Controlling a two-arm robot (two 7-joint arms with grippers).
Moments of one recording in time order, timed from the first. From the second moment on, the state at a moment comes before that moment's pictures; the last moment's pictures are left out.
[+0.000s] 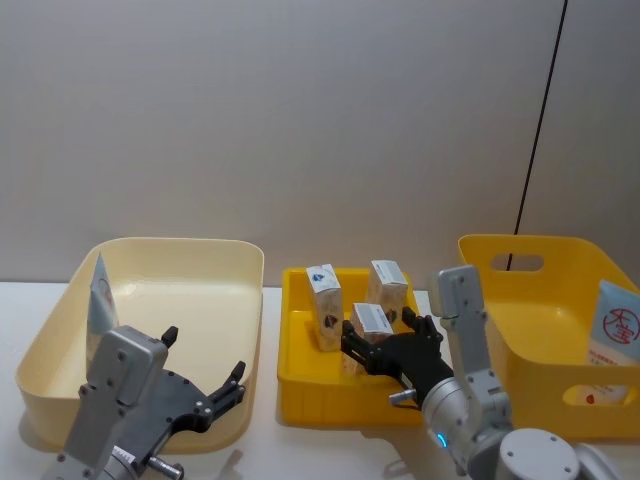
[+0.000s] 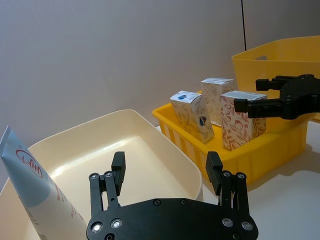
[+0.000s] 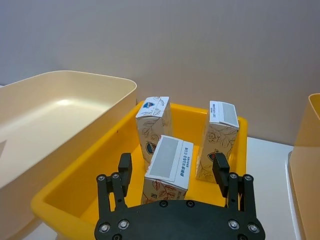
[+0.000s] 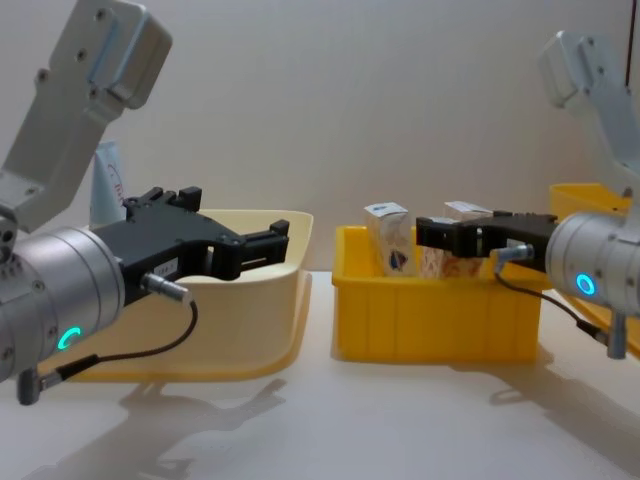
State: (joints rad) left arm -0.24 0.38 0.45 -1.63 -0.20 0.01 -0.01; right arm 0.42 0.12 -0.32 -1.29 0.19 0.16 0.07
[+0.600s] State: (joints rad) left arm -0.24 0.38 0.45 -1.63 -0.20 0.01 -0.01; right arm 0.45 0.09 -0.33 -1.24 0.18 0.18 0.06
